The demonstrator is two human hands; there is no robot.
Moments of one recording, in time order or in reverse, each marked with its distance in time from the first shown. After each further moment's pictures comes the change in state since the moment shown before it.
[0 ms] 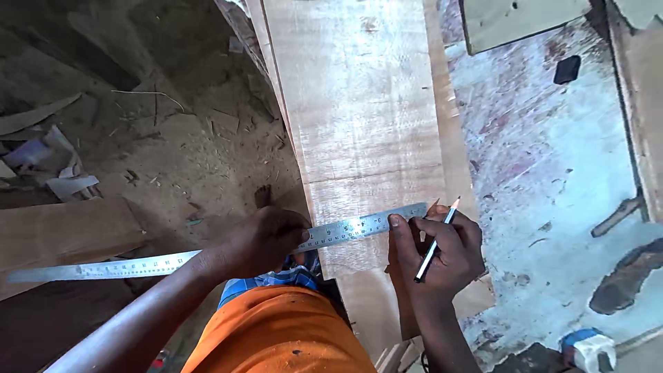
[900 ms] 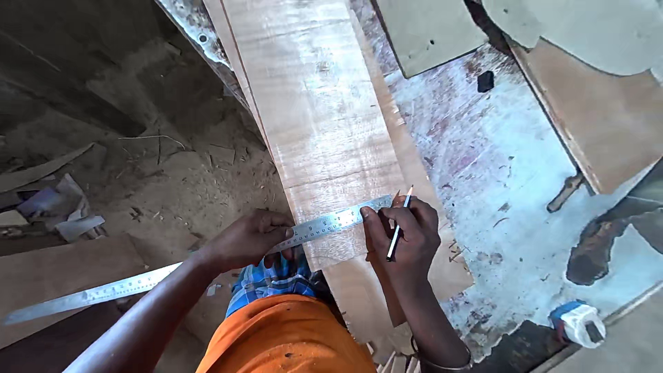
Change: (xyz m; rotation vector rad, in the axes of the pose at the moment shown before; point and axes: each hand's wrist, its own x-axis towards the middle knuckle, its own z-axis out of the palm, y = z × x) left_hand 0.001 0.004 0.001 -0.045 -0.031 -0.026; right_hand 0.001 0.001 -0.003 0.006 -0.039 0.003
